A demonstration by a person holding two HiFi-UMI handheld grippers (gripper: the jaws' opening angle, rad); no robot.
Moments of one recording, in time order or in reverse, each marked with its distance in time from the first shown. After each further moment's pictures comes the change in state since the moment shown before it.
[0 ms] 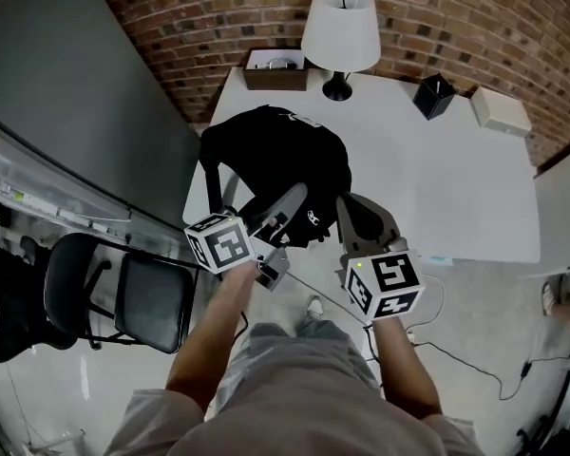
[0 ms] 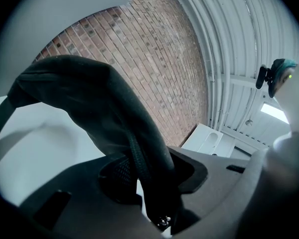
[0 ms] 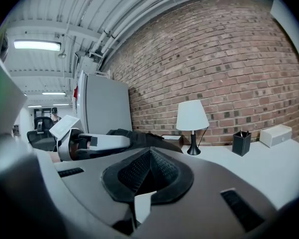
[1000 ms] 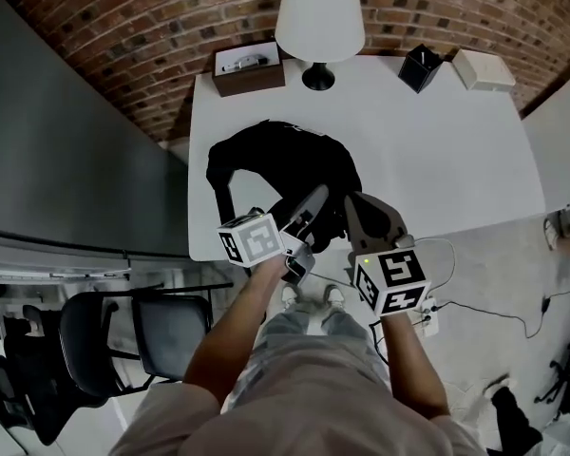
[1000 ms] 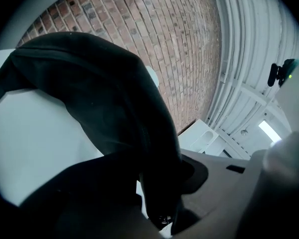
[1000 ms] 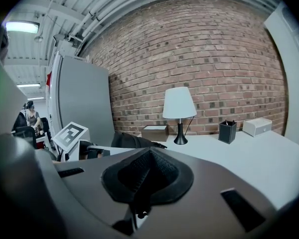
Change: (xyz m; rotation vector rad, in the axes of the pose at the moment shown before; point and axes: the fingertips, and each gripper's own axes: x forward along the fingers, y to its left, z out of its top) left arm 0.043 0.089 -0.027 -0.199 0.201 -0.086; right arm 0.062 -0.007 -0.031 0.054 0.100 -0.249
